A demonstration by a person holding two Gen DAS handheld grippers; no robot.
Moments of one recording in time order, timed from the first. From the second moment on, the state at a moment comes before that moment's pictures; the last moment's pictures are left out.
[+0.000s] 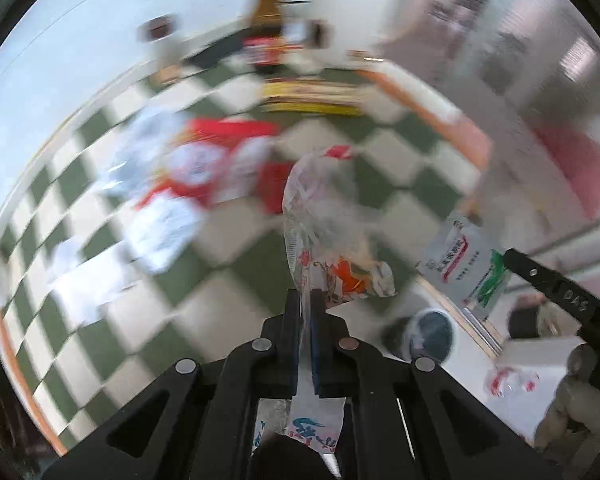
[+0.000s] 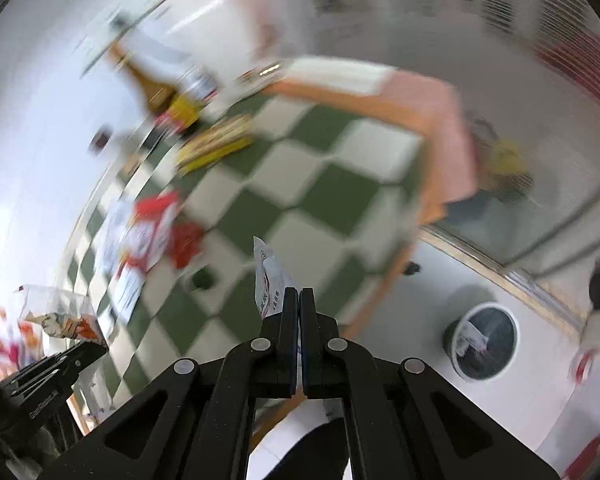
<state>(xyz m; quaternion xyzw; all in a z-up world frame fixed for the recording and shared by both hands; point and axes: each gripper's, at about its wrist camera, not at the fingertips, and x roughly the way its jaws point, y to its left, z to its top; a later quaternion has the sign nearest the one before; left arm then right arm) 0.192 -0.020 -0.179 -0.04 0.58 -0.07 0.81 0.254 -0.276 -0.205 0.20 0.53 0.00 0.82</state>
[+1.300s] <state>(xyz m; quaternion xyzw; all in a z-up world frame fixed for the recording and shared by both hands) 0.200 -0.577 -0.800 0.12 0.81 -0.27 0.51 0.027 -0.666 -0.831 0.44 0.62 -0.28 0.59</state>
